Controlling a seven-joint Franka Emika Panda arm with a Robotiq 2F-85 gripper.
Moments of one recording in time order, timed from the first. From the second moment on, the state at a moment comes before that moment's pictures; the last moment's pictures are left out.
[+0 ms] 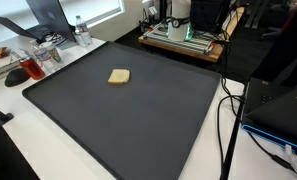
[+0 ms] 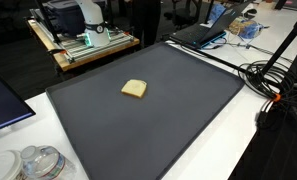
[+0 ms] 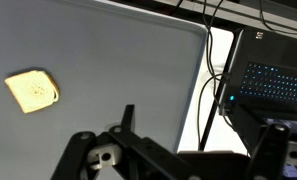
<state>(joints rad) 0.19 -0.45 0.06 -2.25 0.22 1.78 -0.01</state>
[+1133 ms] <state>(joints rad) 0.00 -0.04 0.04 -2.27 0.04 2.23 0.30</state>
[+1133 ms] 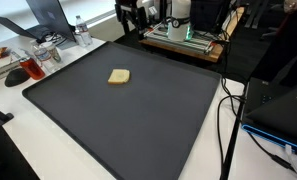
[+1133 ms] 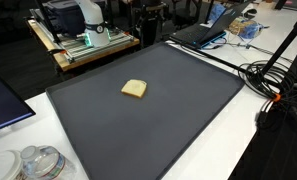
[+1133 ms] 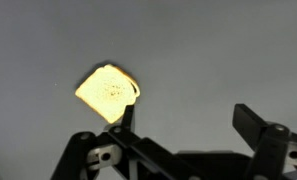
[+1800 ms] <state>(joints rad) -0.01 0.15 -0.03 -2.31 -0.04 2.45 0.58</state>
